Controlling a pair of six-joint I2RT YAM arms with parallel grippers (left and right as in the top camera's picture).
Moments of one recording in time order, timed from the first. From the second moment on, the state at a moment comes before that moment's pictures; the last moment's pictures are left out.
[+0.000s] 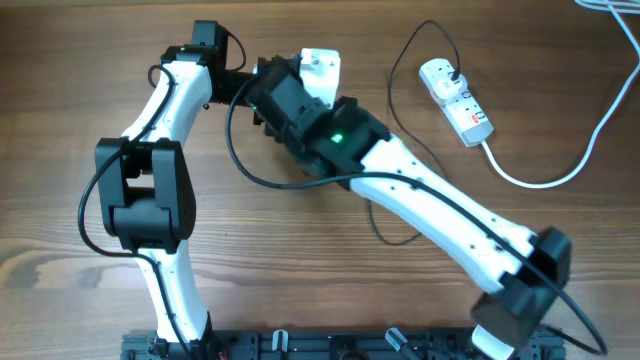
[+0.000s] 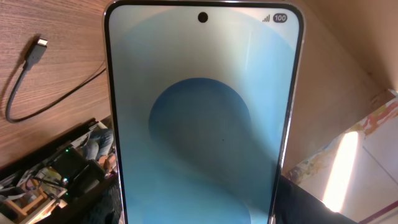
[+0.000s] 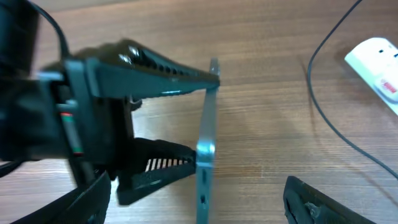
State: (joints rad) left arm -0.08 2.17 1.70 -0.94 1.38 -0.91; right arm 0.87 1.86 1.80 -0.90 0.50 0.77
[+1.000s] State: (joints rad) left arm -0.08 2.17 1.70 -0.94 1.38 -0.91; right arm 0.86 1.94 1.80 -0.86 0.59 0.78
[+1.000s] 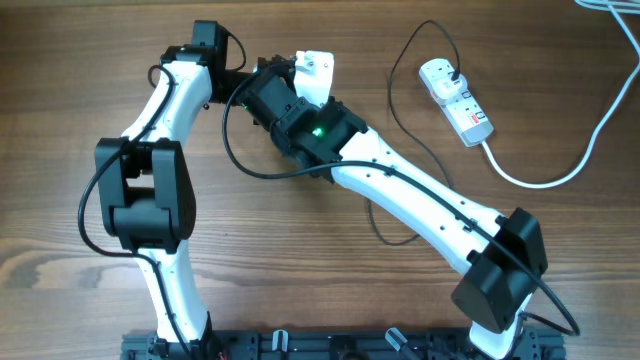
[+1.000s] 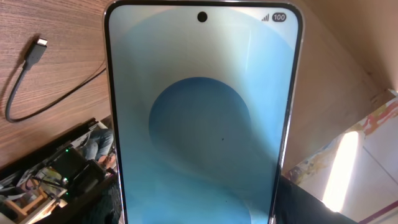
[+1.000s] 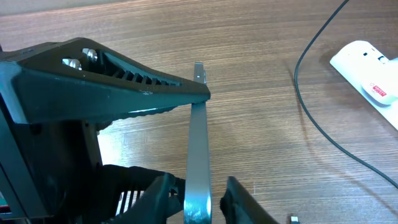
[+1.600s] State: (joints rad) left arm -0.08 2.17 1.70 -0.93 1.39 -0.91; right arm 0.86 1.94 1.80 -0.87 0.59 0.87
